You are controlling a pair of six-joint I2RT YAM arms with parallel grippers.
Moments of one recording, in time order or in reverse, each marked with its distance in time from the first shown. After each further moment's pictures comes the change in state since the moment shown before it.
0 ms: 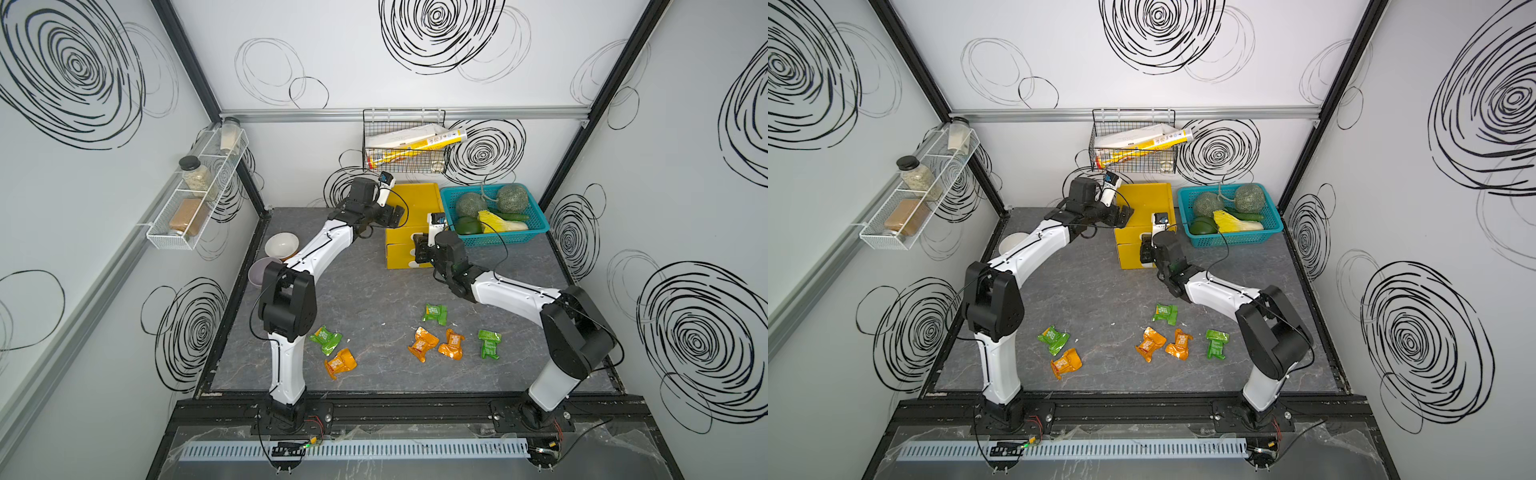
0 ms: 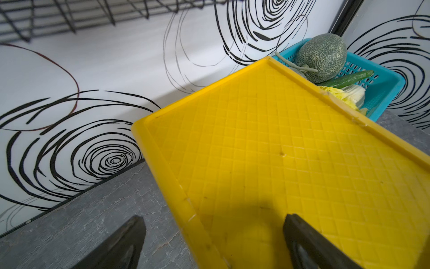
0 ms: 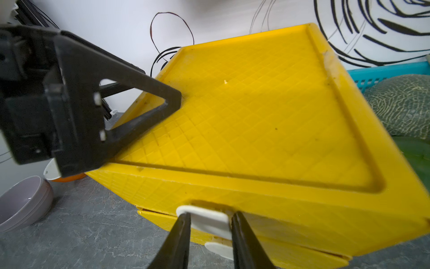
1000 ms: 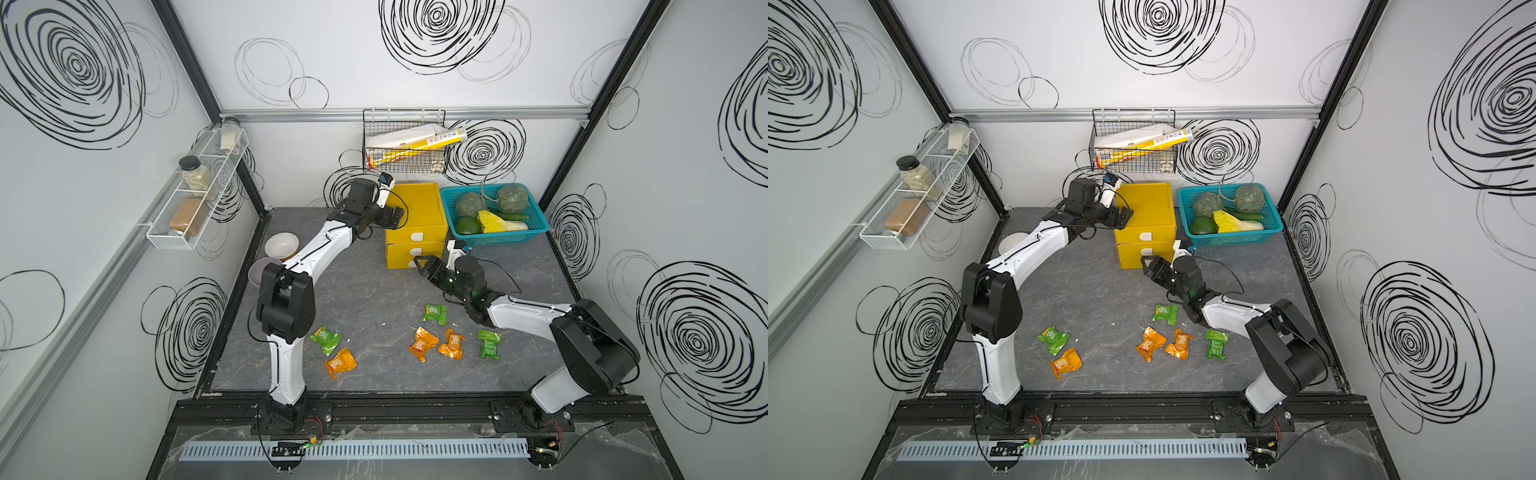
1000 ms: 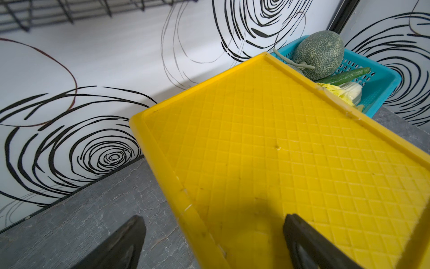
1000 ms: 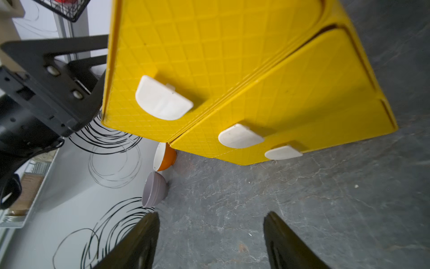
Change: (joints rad) left arm 0.000 -0.020 -0.022 -0.010 0.004 -0.001; right arm -0.048 -0.111 -0.356 0.263 -0.343 0.716
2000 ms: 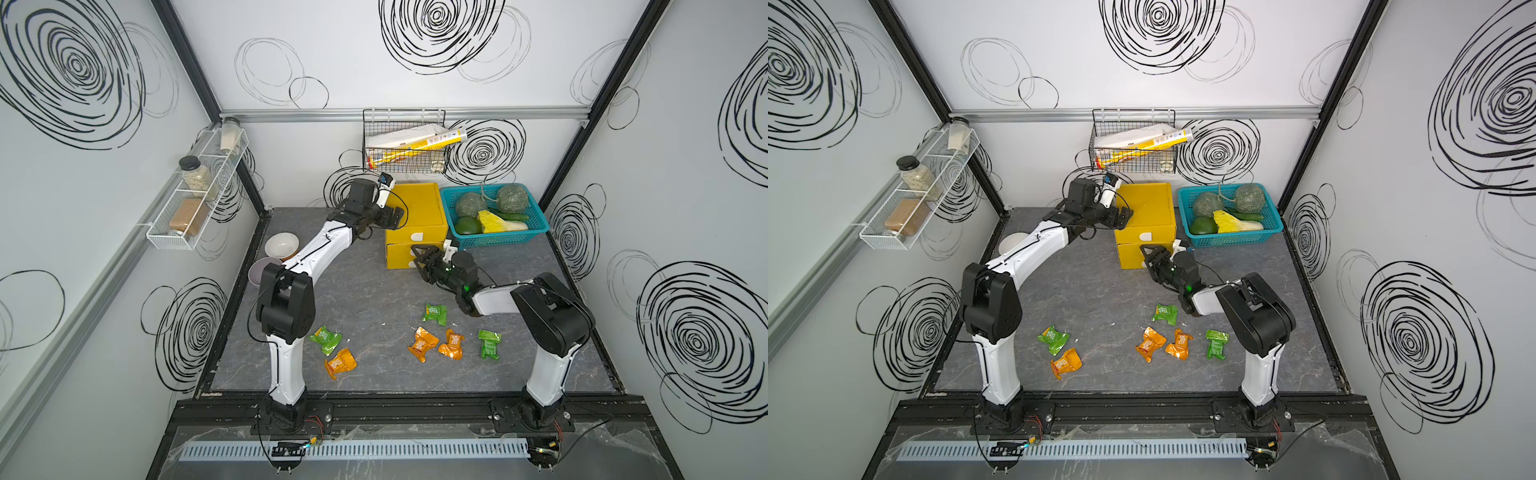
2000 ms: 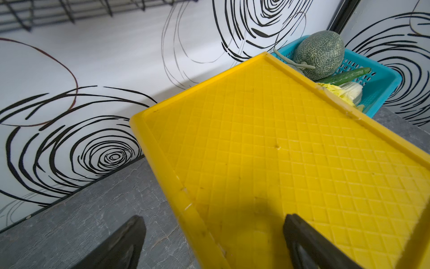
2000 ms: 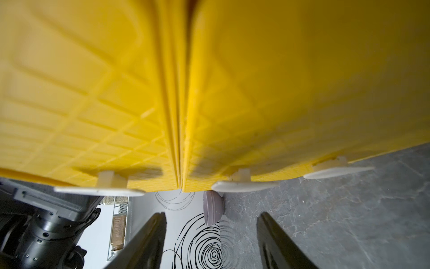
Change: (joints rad) left arm 0.000 -0.002 -0.003 0.002 0.000 0.000; right arm -0.071 0.293 0.091 0.348 -0.120 0.418
